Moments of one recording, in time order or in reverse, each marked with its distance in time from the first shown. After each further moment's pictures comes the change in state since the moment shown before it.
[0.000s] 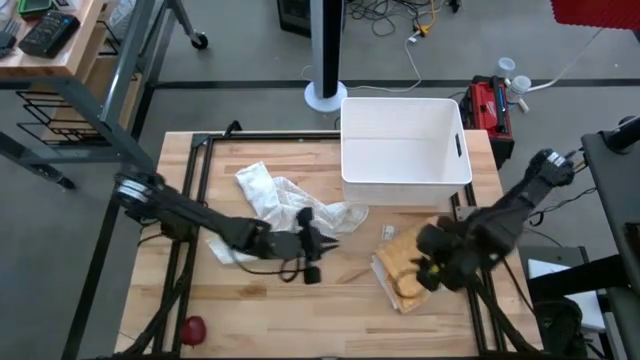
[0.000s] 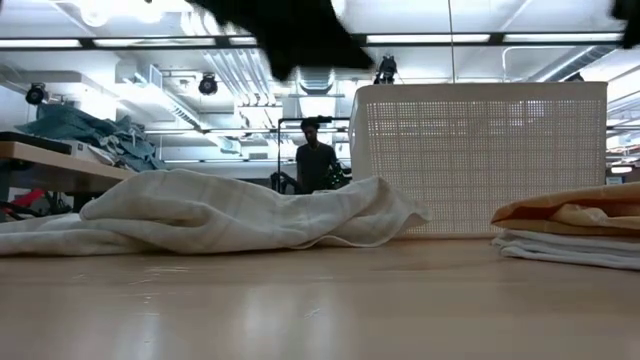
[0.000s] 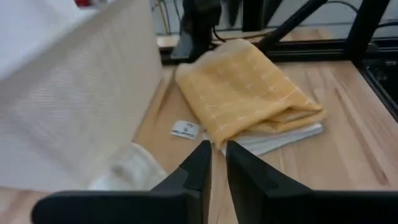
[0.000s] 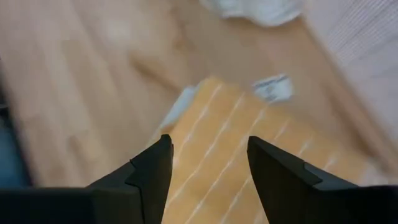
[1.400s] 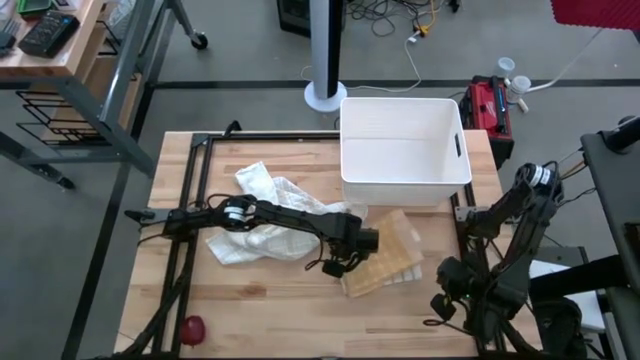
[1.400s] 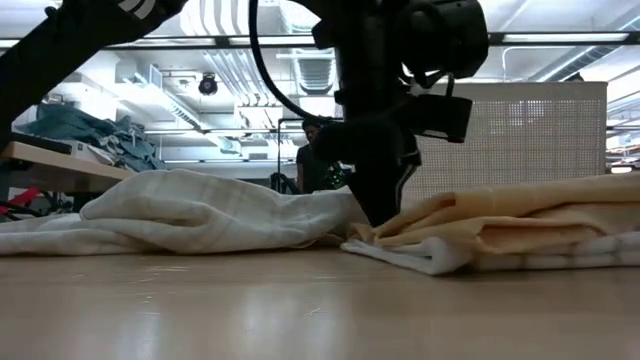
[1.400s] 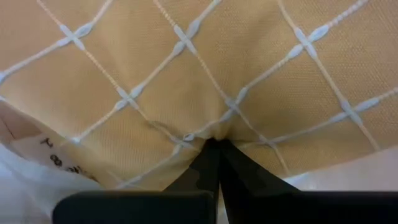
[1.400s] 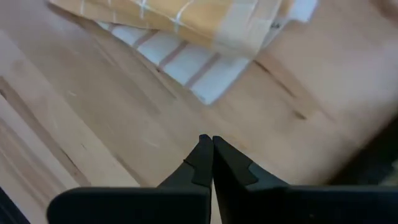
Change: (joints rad) left arm 0.211 0.910 1.138 -1.222 0.409 0.368; right arm 0.446 0.235 -0.054 -0.115 -0.057 0.771
